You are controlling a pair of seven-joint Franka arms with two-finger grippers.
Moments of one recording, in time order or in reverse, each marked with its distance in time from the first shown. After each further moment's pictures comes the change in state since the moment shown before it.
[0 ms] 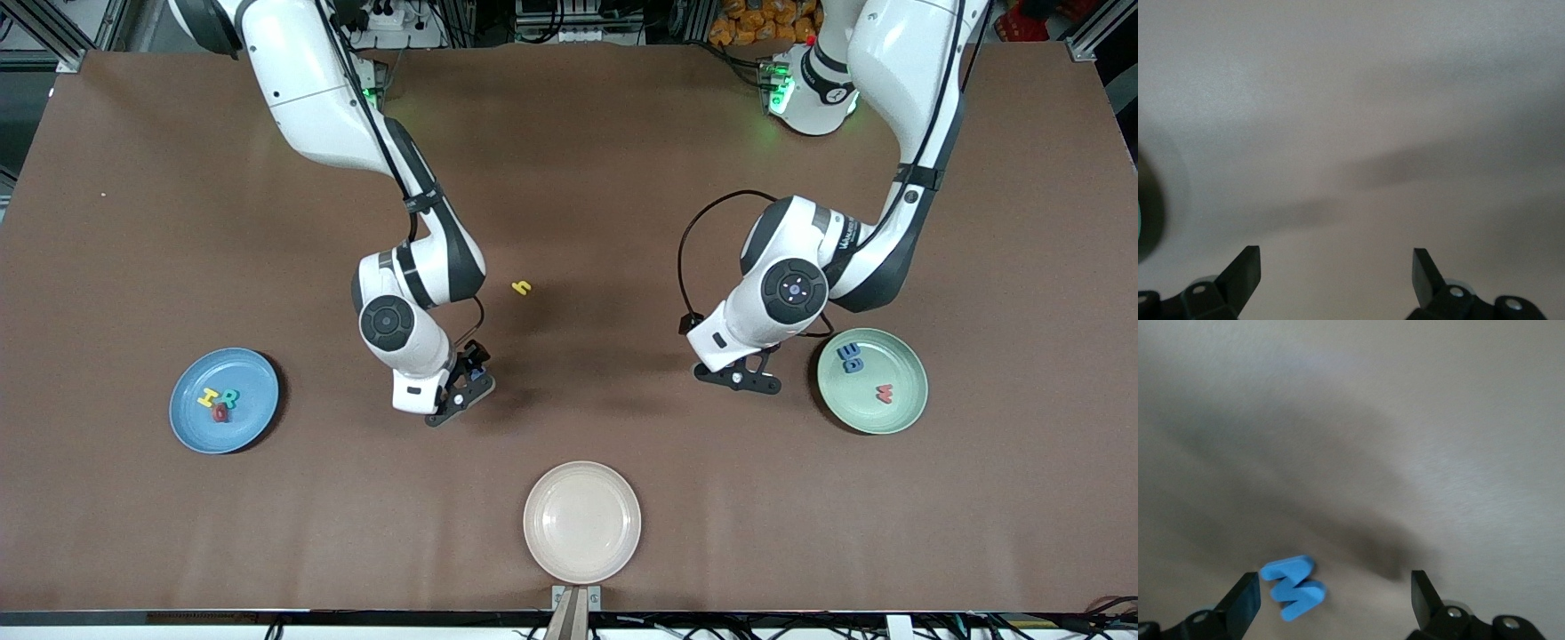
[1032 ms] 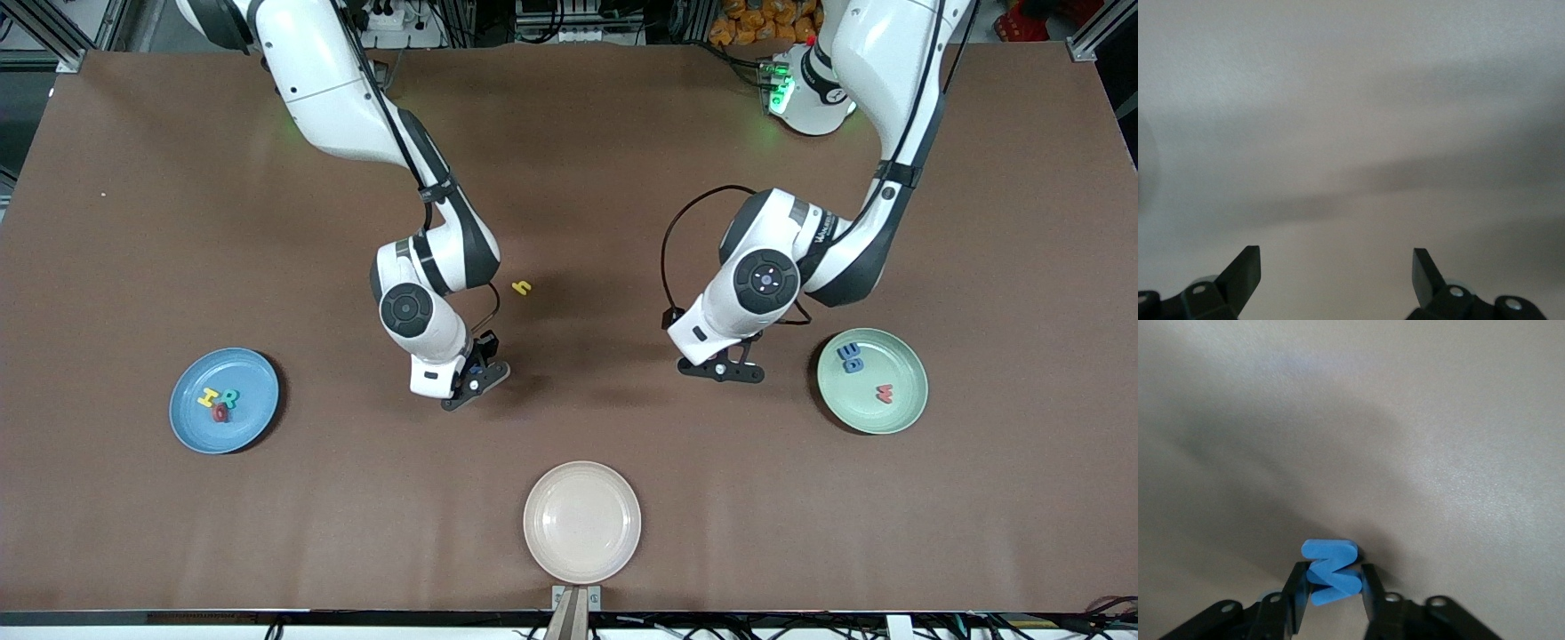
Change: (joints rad) left arm -0.054 0.004 -0.007 -0.002 0.000 0.000 -0.147; right arm 0.038 -0.017 0.004 -0.042 0.018 0.029 0.054
